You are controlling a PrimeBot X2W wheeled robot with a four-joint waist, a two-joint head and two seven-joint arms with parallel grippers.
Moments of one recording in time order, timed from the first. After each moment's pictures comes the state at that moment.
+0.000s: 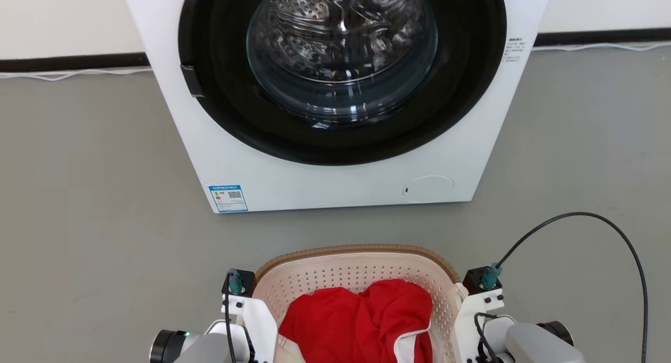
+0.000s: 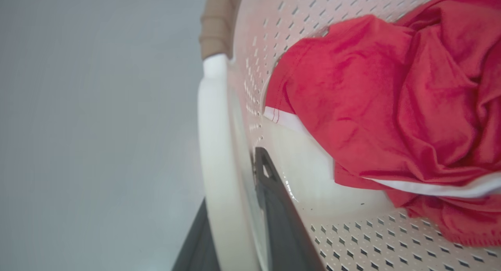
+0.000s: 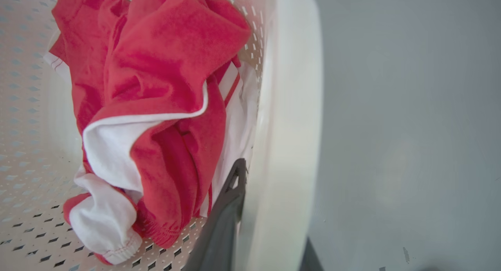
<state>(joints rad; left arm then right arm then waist) -0.55 0.03 -0.68 1.22 -0.57 0.04 0.23 -0.59 -0.06 0.79 1.26 0.72 0.12 0.35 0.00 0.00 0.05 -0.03</state>
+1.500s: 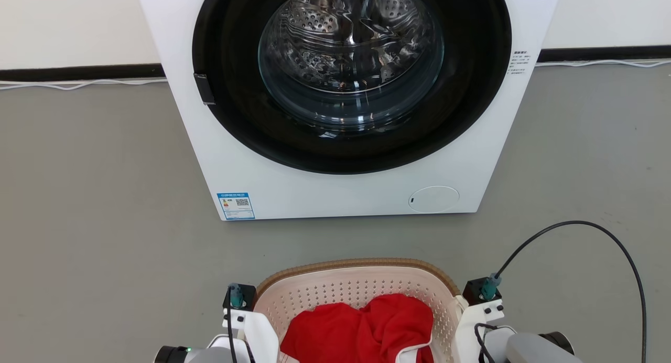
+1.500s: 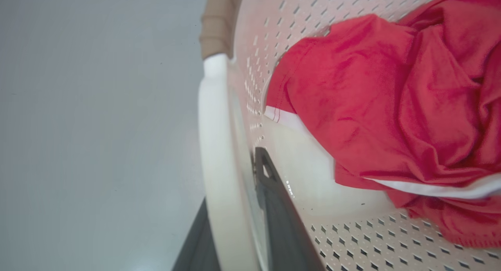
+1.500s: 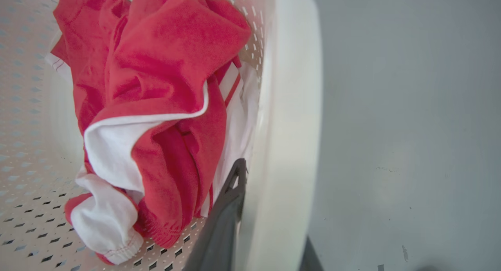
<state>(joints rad) -0.54 0.03 -0.86 1.24 -0.76 0.07 0.22 -0.58 -0.06 0.88 1.26 0.80 0.12 0.36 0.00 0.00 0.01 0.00</state>
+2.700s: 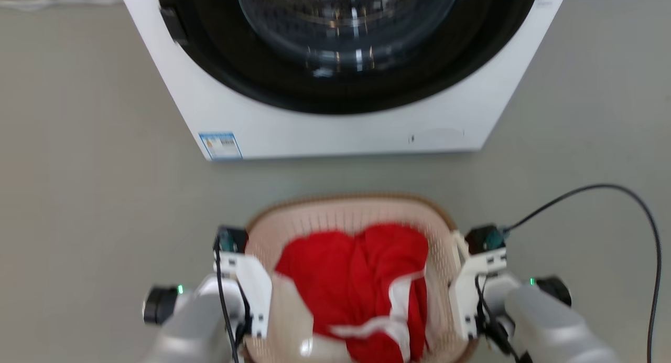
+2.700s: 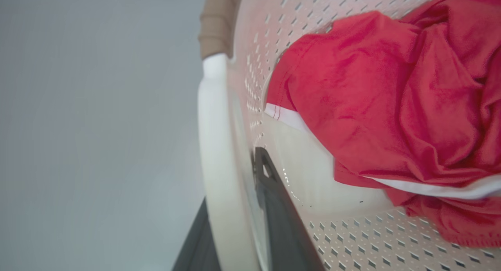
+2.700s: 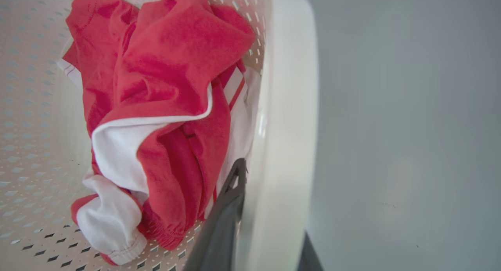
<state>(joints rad) -0.67 0.04 -0.92 1.25 -0.83 0.08 0.15 -0.68 -0.07 0.92 1.25 0.84 0.12 0.23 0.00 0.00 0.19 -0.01</state>
